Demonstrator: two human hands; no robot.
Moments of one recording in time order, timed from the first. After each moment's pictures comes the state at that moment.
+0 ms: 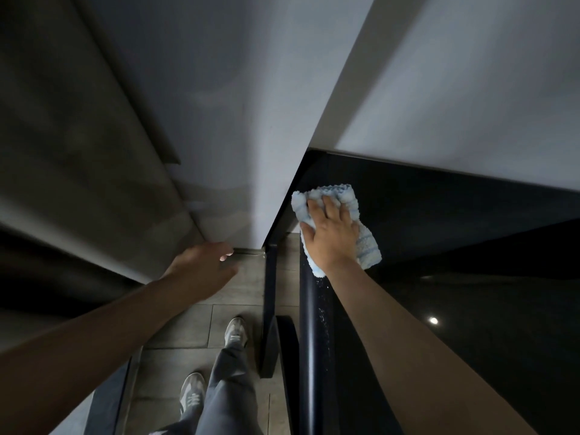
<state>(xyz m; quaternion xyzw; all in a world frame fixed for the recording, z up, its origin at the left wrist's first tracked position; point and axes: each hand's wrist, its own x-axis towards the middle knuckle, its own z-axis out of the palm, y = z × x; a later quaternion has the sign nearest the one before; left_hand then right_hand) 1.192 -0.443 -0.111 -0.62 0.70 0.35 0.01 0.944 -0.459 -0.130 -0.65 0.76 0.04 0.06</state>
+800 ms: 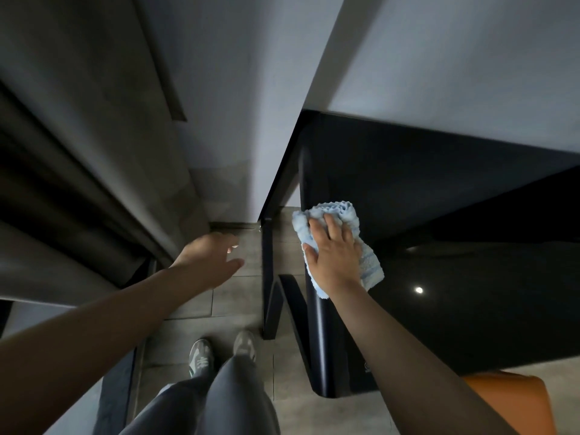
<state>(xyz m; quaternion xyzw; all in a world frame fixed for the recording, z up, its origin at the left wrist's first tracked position) 1.215 -0.360 -0.109 -0.56 0.75 0.35 0.03 0.979 -0.304 -0.130 -0.63 0.77 0.05 0.05</state>
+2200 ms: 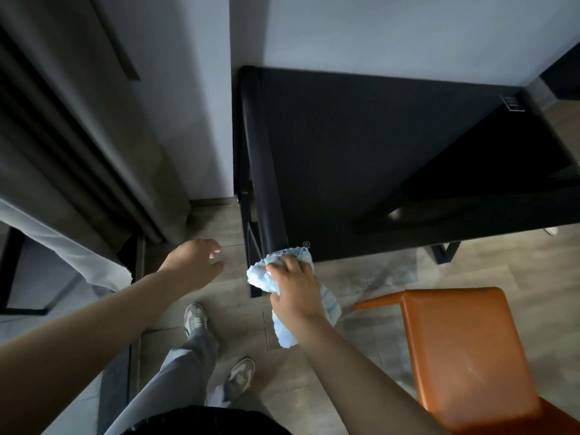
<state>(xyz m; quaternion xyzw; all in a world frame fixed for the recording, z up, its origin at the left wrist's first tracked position) 1.190 -0.143 -0.088 -0.57 0.75 0.33 0.06 1.010 -0.026 -0.097 -0.62 0.76 0.02 0.20</state>
